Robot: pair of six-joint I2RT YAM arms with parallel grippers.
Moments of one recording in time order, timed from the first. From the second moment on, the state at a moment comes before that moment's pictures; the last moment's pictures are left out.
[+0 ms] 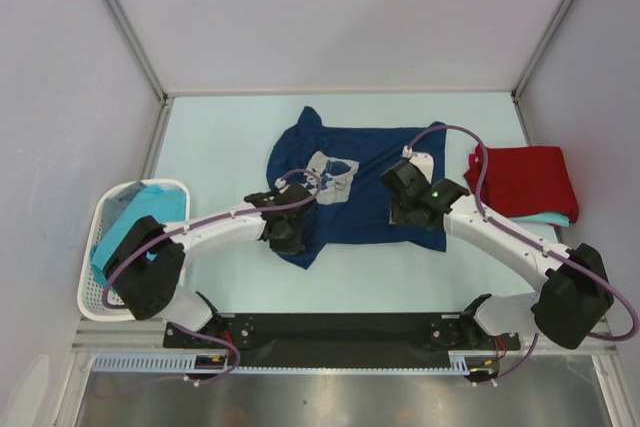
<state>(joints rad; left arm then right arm) -0.78 1.47 0.87 -0.66 -0.13 -0.71 0.71 1.31 1.01 -0.78 0.40 0.70</state>
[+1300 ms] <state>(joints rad) -0.87 1.36 0.88 -0.81 -0.15 -0.81 0.53 1.78 1.10 -0.54 0.27 0.60</state>
